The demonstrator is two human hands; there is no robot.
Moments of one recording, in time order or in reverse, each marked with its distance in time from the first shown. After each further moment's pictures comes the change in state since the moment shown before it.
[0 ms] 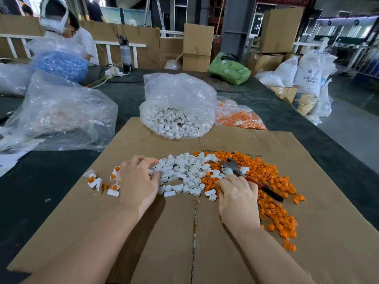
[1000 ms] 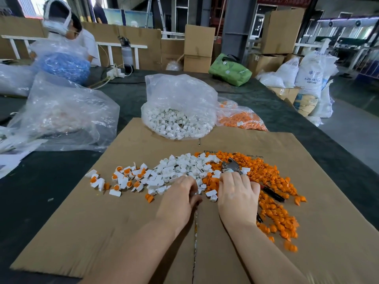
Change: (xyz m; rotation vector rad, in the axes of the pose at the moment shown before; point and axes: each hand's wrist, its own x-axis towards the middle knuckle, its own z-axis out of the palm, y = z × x) left_hand -0.039 0.042 0.038 -0.195 -0.262 0.257; right_hand 0.004 -0.004 0.010 -0.184 0.107 0.051
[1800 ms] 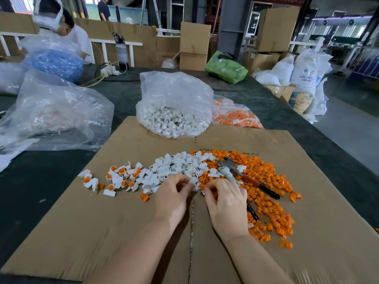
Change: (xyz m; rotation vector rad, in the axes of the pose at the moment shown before) left_hand 0.002 0.003 0.006 -0.453 0.118 -0.330; right_hand -0.013 -0.012 -0.015 0.457 -0.127 0.081
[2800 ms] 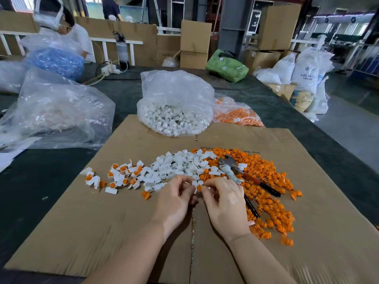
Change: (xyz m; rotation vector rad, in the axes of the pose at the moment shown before) left_hand -0.012 0.000 -0.004 -0.283 -0.151 -0.041; right_hand -0.002 0.002 0.000 0.122 -0.033 -0.049
